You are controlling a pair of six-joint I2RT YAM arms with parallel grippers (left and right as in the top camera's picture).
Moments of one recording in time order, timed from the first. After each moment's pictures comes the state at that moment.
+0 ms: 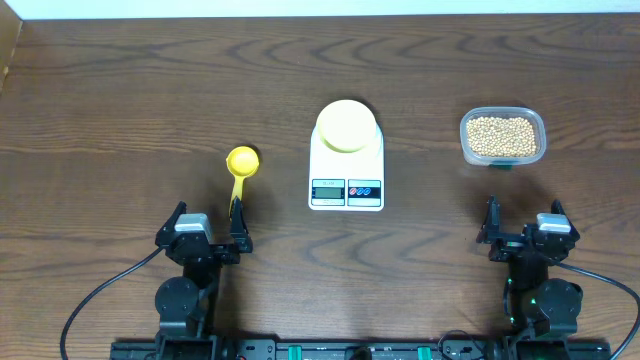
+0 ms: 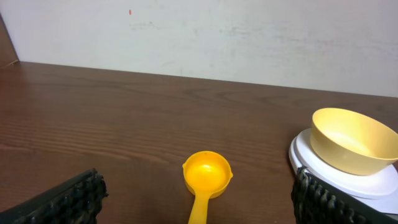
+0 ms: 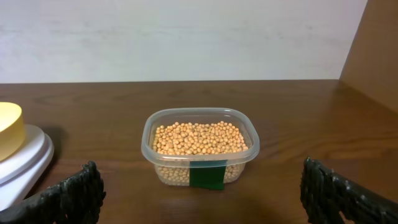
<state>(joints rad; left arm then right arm) -0.03 0.01 0.02 -0.12 -0.01 -0.09 0.01 0.01 0.01 -0.06 0.11 0.00</state>
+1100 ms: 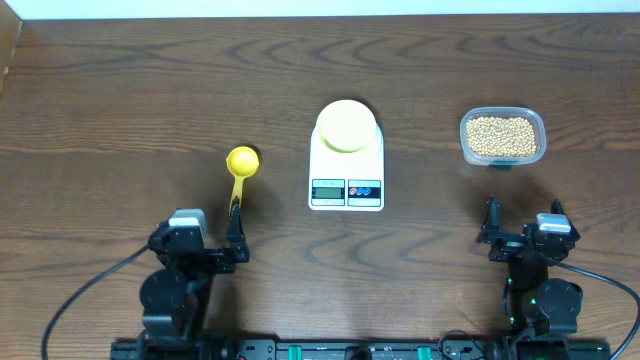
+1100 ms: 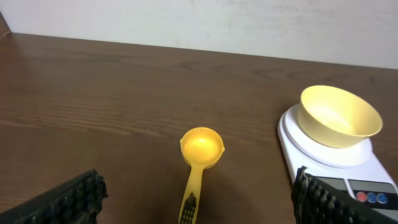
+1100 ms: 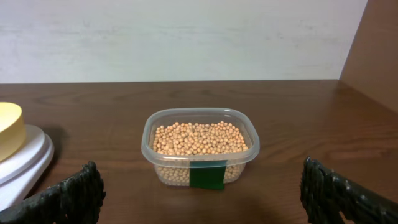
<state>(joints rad) -0.03 0.13 0.28 -0.43 0.01 -0.09 0.01 0.01 0.01 -0.06 0.11 0.00</state>
